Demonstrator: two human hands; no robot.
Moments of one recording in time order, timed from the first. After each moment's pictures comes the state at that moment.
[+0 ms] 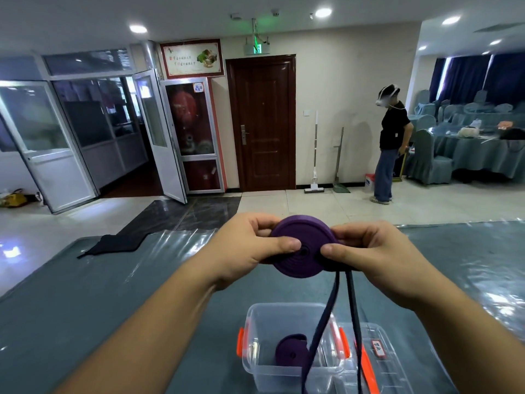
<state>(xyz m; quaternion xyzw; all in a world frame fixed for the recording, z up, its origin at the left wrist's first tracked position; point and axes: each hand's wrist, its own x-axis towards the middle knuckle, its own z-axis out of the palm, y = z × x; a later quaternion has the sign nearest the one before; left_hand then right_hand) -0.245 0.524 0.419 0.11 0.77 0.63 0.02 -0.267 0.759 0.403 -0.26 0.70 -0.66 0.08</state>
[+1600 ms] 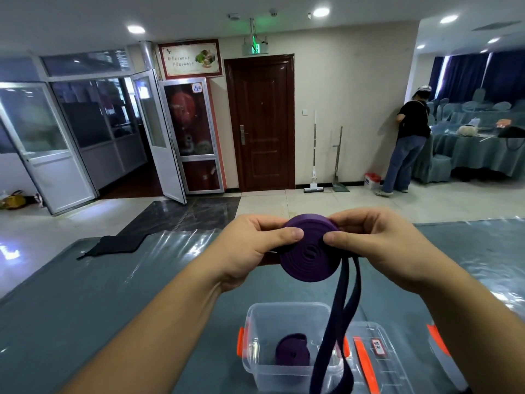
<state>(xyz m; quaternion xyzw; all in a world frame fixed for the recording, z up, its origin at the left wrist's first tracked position) -0.248 0.535 0.417 0.09 0.72 0.69 0.04 -0.270 0.762 0.422 -0.26 0.71 -0.65 0.07</state>
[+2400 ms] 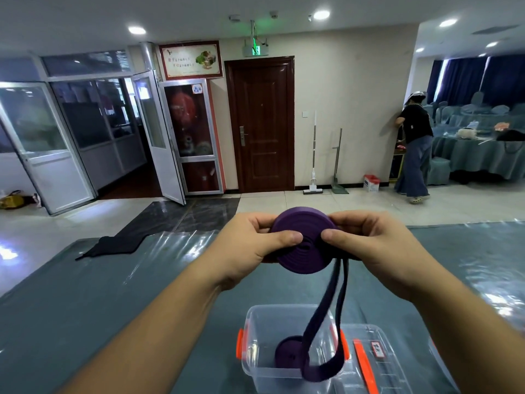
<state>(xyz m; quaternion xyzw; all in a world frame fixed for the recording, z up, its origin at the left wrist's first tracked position) -0.250 0.532 0.417 0.09 0.73 0.68 0.01 -0.272 0.755 0.412 -0.25 0.68 -0.68 0.06</state>
